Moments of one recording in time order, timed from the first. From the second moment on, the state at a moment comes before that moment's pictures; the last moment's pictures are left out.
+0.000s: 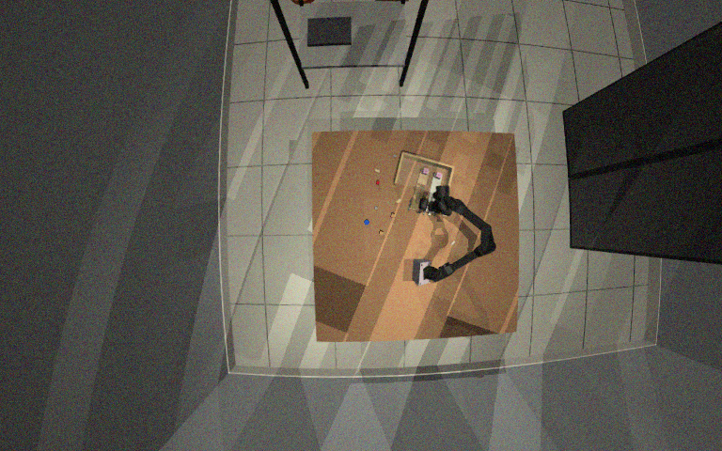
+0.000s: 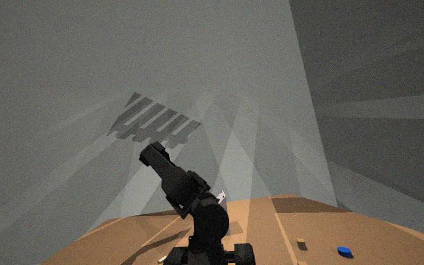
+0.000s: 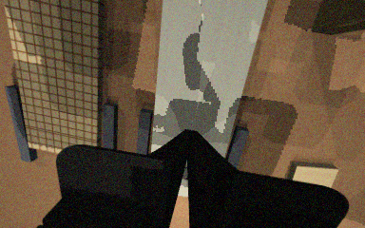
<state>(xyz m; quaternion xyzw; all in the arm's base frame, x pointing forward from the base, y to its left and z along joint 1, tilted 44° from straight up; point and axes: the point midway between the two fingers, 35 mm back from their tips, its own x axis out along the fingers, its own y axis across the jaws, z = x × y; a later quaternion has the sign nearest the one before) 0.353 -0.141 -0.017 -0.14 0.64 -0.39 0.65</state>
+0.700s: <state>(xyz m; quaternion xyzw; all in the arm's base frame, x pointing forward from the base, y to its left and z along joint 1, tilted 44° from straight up) 0.324 -0.130 -0.023 -0.14 0.64 -0.39 0.65</state>
